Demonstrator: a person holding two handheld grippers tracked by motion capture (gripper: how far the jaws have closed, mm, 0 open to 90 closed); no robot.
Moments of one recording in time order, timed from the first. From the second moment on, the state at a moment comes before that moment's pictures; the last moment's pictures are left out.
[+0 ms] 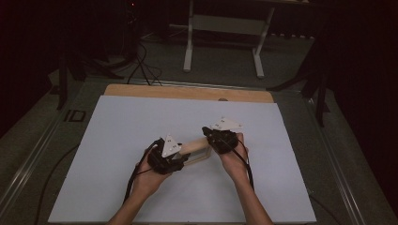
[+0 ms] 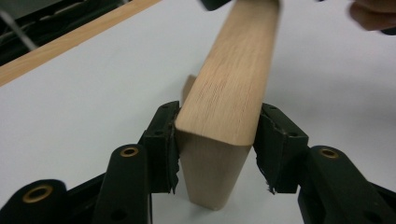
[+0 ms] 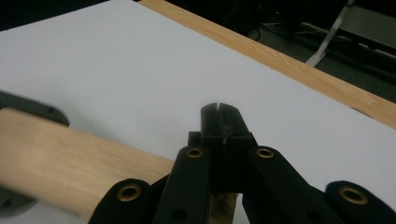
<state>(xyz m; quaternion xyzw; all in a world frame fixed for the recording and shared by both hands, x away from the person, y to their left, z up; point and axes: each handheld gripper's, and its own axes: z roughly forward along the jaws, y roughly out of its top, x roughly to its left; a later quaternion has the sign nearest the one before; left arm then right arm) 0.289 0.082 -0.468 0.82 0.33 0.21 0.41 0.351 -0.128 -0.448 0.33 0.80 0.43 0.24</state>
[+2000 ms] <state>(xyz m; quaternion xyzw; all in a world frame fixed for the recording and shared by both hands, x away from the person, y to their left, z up) 0.290 0.083 -0.472 0.83 0.32 0.21 0.41 0.335 -0.163 -0.461 0.25 0.84 0.46 0.16</state>
